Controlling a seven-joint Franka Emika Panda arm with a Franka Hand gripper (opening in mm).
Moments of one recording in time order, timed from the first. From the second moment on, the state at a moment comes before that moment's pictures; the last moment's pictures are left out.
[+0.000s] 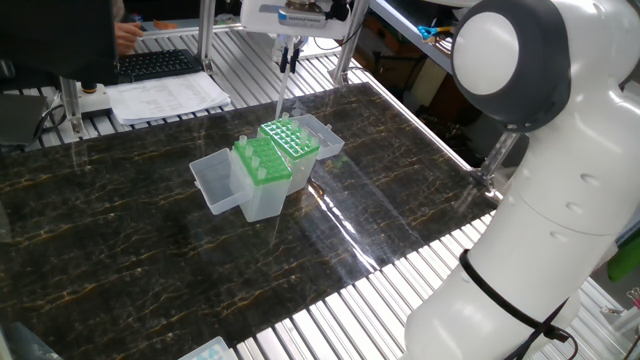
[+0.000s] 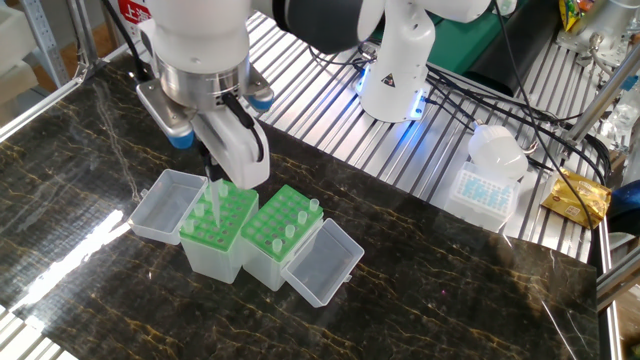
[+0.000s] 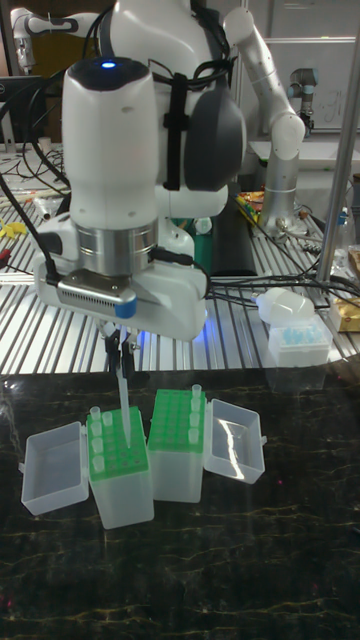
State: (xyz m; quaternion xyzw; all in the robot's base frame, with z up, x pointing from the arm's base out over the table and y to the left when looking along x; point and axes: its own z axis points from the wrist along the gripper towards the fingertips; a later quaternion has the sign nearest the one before) arm 0.606 -0.059 0.345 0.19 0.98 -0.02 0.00
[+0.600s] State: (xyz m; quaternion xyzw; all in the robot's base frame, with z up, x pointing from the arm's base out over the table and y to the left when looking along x) arm 0.602 -0.064 0.333 0.18 0.98 -0.02 0.01
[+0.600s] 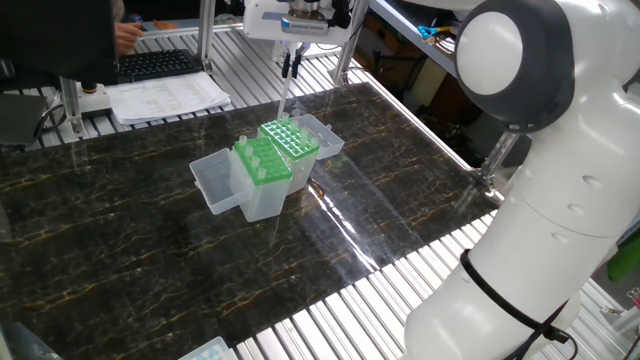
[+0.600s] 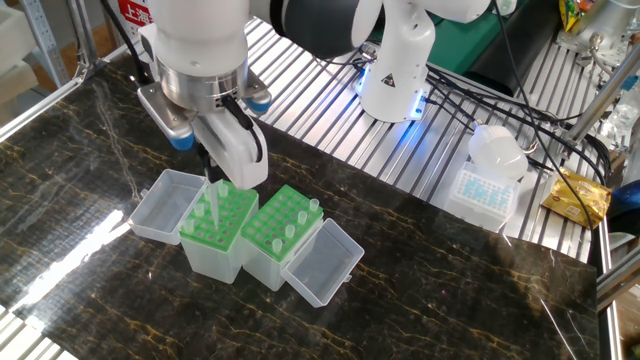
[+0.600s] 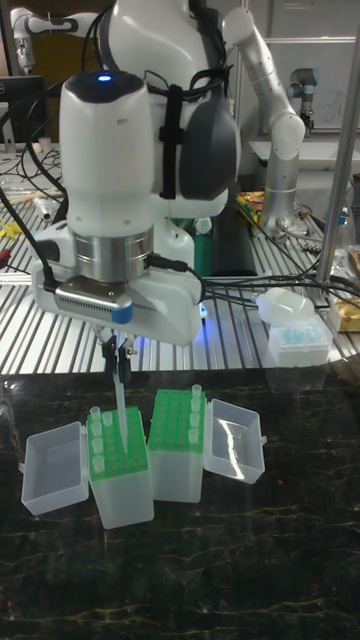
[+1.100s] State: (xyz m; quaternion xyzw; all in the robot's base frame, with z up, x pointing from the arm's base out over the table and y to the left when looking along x) arm 0.602 -0.068 0.330 0.18 0.98 -0.02 0.01
